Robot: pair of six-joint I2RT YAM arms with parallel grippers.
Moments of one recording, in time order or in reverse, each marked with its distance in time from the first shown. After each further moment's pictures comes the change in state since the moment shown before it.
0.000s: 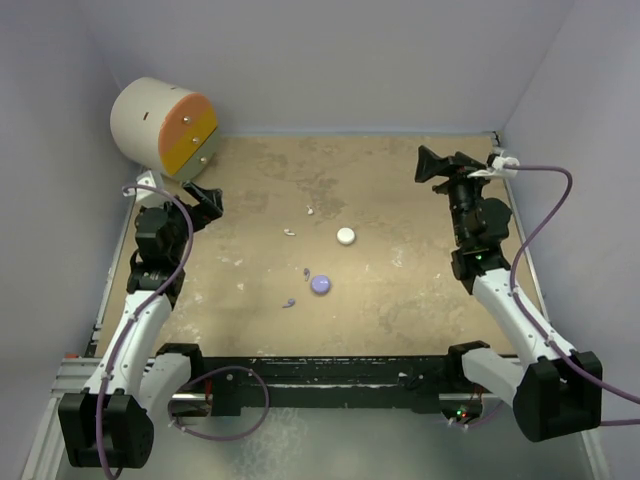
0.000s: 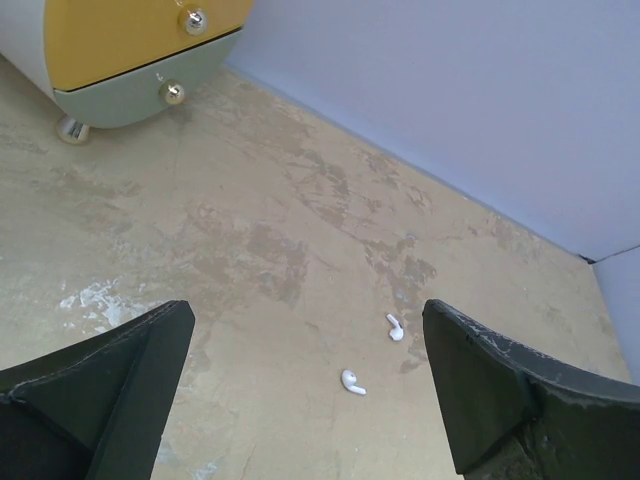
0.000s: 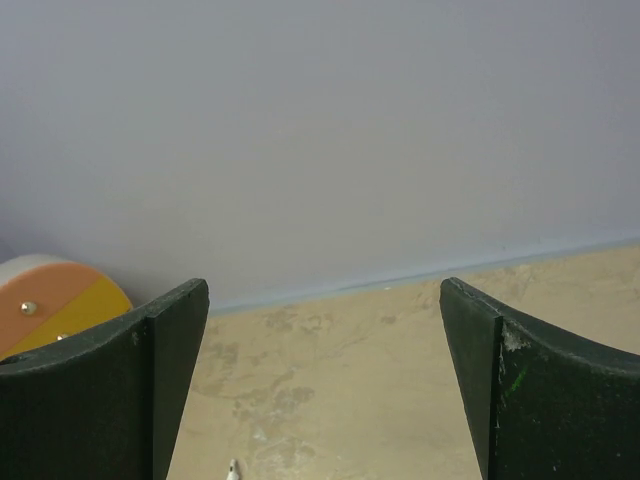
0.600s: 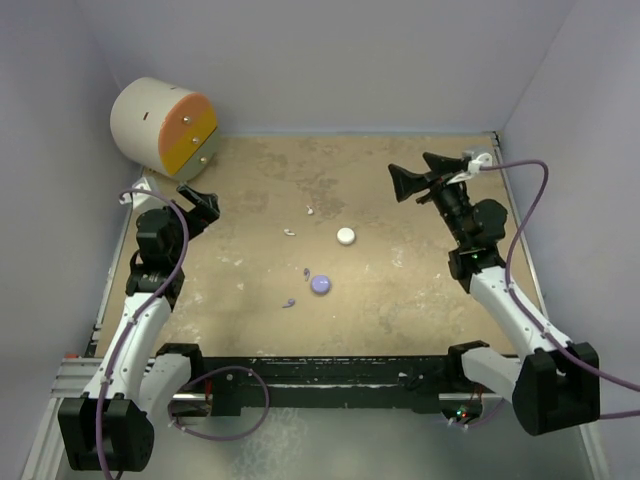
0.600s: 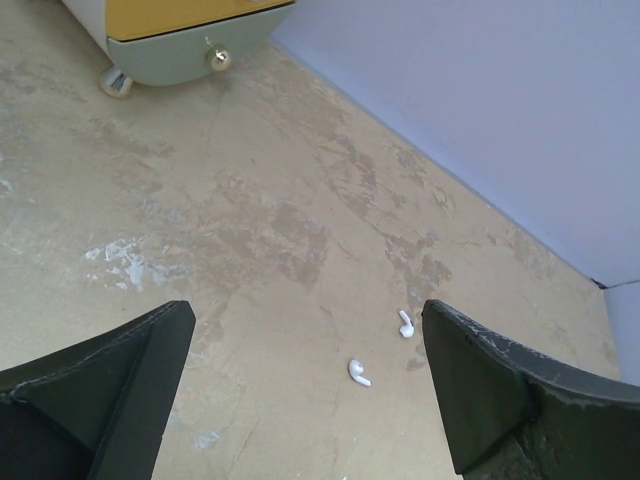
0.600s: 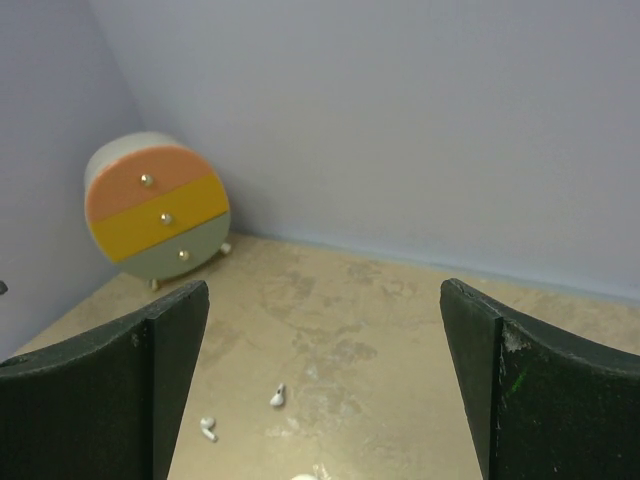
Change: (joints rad) left arm 0.000 -0.025 0.001 -0.105 -0.076 -0.085; right arm 0.010 0.007 -0.020 0.076 -0.352 -0.056
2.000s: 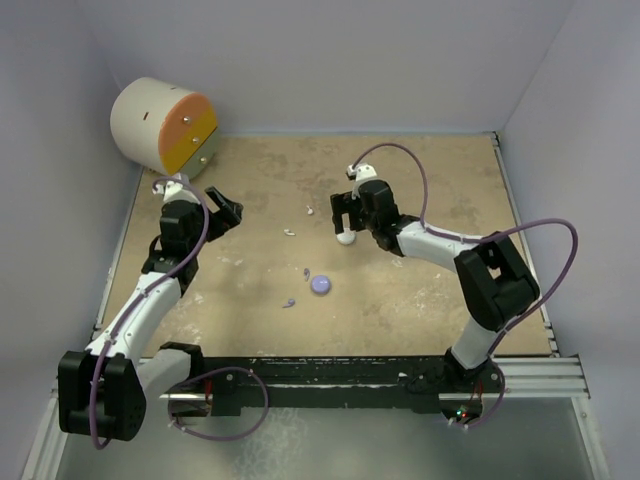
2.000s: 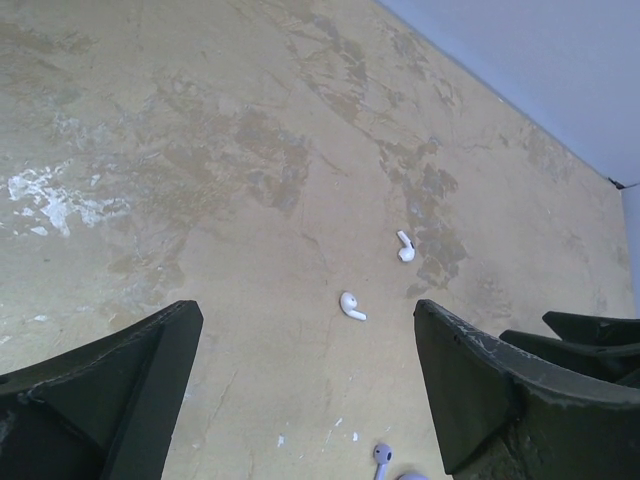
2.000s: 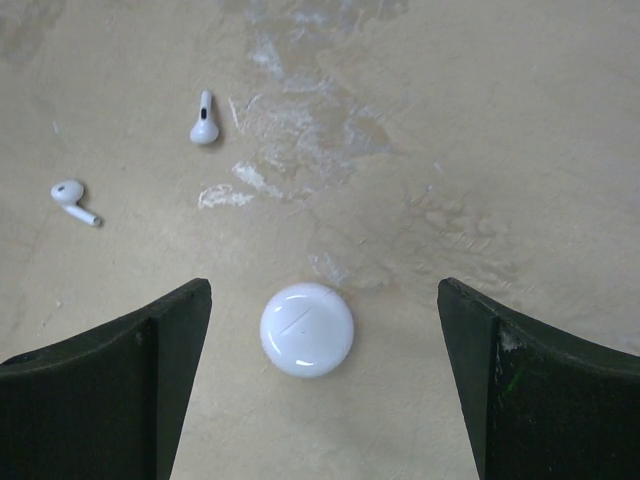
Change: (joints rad) left arm -0.103 0.187 0.022 0.012 0.074 0.000; right arm 0.358 0.654 0.326 -0.565 0.362 -0.133
